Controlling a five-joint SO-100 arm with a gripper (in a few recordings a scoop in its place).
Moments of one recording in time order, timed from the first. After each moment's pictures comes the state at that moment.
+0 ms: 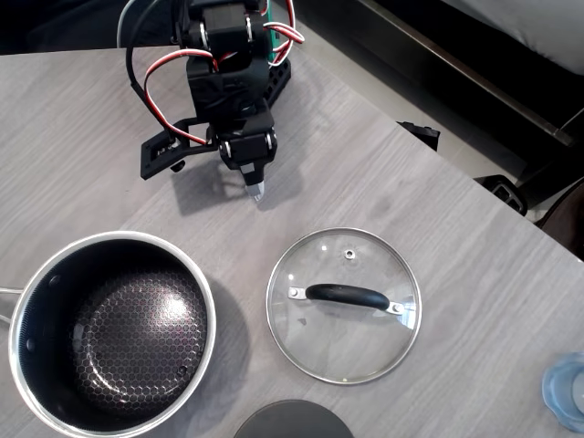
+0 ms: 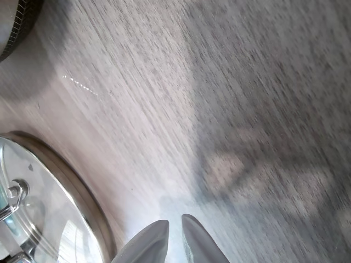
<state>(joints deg) -7.7 189.5 176.7 70.9 1.3</state>
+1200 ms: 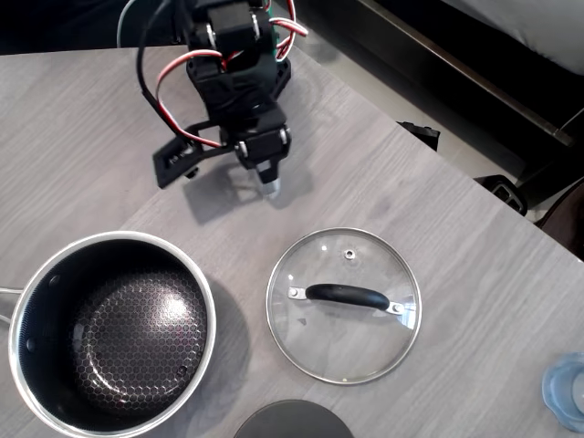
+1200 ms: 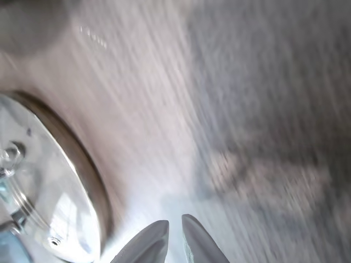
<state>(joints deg) -13.1 189.5 176.7 68.5 -0.4</state>
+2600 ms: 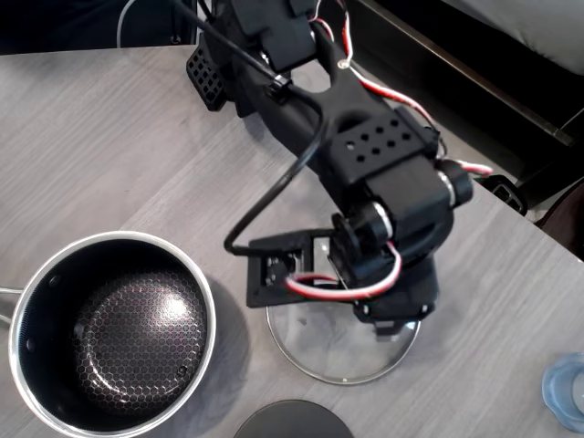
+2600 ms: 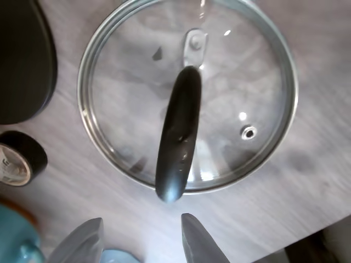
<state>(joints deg) -26.3 59.9 36.0 101.4 32.6</state>
